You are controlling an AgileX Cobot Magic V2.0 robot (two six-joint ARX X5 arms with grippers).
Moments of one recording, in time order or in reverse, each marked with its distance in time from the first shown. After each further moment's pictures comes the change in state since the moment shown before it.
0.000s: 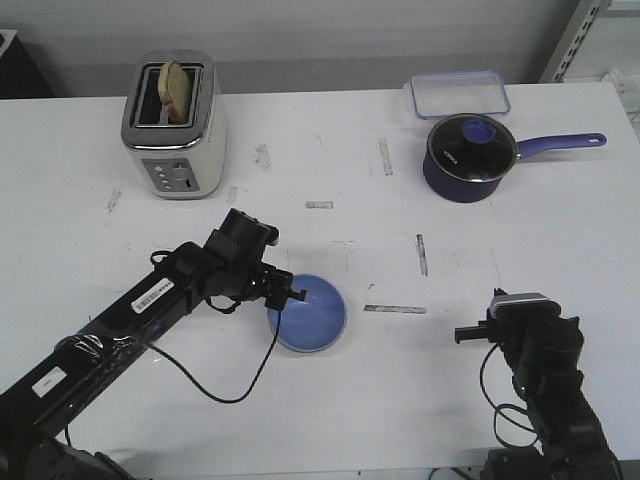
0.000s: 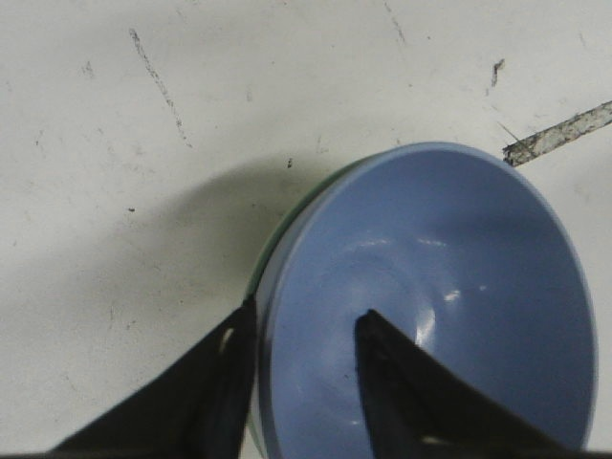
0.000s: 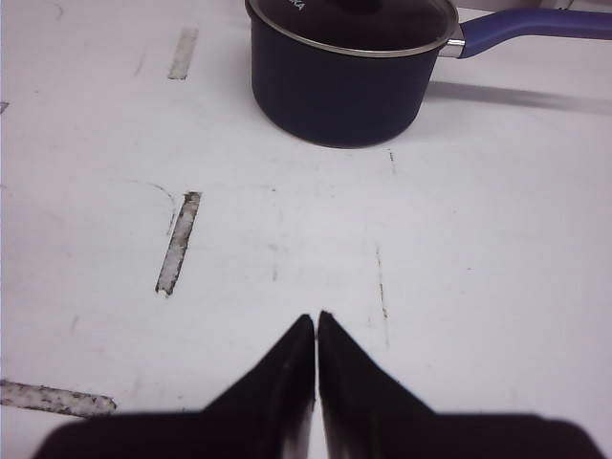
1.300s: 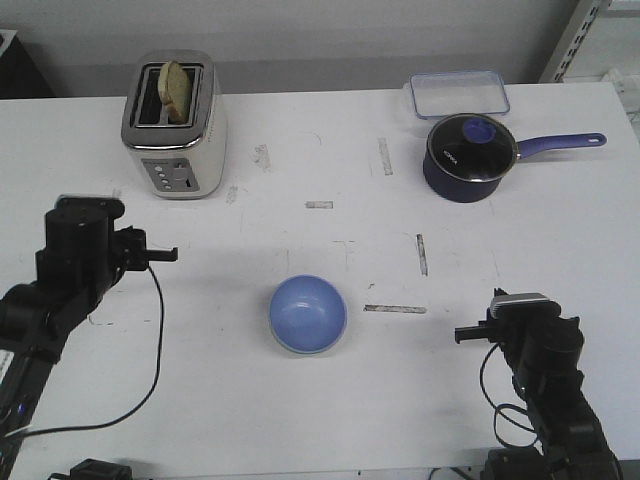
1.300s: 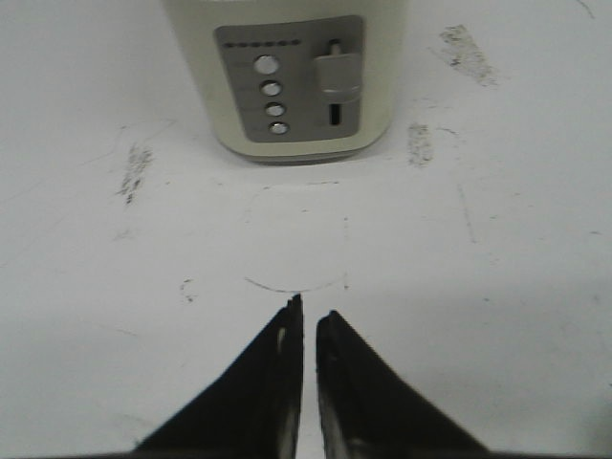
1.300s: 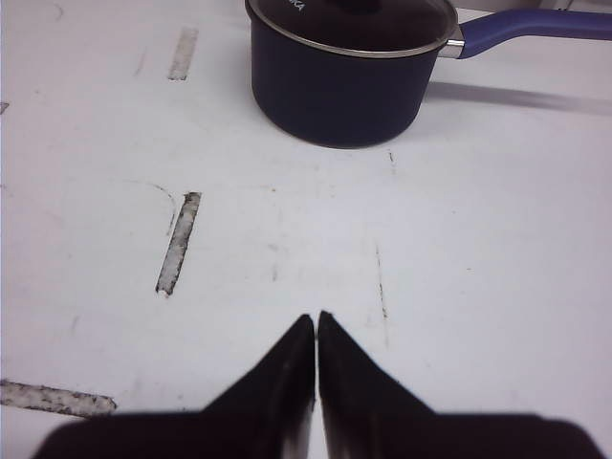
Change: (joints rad) left arm 0.423 -0.461 -0.117 0.066 -0.349 0.210; right arm 0.000 0.000 0.000 0.000 0.000 0.000
